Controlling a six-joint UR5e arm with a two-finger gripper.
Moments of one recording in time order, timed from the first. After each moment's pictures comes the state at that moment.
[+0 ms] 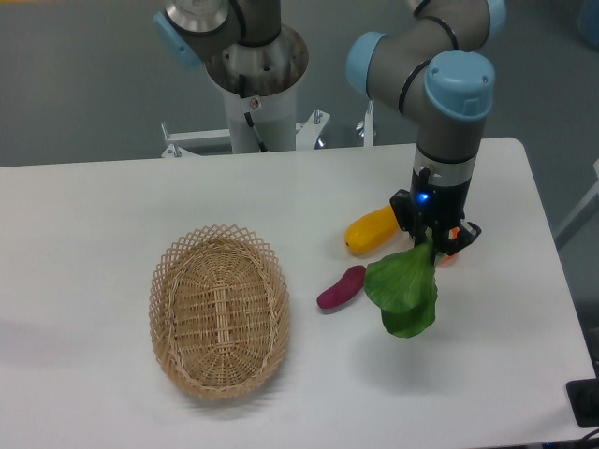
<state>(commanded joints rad) 2.68 -1.84 -1.69 -0.95 1.44 1.41</state>
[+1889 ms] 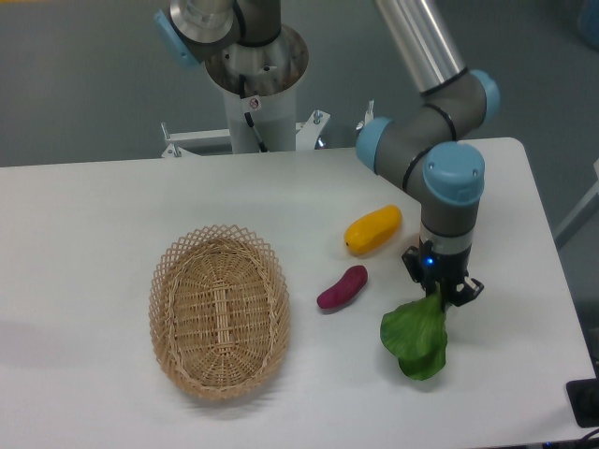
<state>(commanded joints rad) 2.66 -2.12 -1.69 -0.66 1.52 1.42</state>
